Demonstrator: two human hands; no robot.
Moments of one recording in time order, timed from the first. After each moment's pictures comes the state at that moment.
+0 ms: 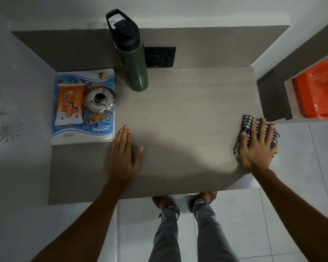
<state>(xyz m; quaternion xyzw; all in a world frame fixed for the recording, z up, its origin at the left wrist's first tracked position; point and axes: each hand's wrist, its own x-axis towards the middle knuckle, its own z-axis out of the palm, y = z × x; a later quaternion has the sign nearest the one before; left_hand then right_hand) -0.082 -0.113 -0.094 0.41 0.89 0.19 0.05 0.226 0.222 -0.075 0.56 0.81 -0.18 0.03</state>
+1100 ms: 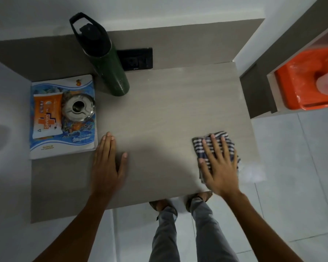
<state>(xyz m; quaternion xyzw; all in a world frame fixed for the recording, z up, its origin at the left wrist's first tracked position) -0.081 -0.109 -0.091 0.39 0.90 0.17 0.10 0.232 0.127 -0.090 0.40 0.90 -0.16 0.03</state>
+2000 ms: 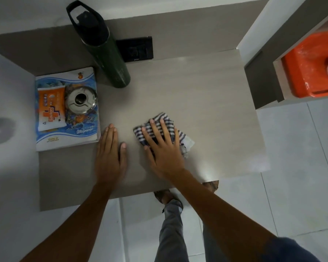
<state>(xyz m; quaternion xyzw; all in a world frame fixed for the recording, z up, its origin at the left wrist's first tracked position) -0.080 -0.109 -0.089 0.40 0.90 0.17 0.08 0.074 0.043 -0.091 0.28 0.94 -0.20 -0.01</state>
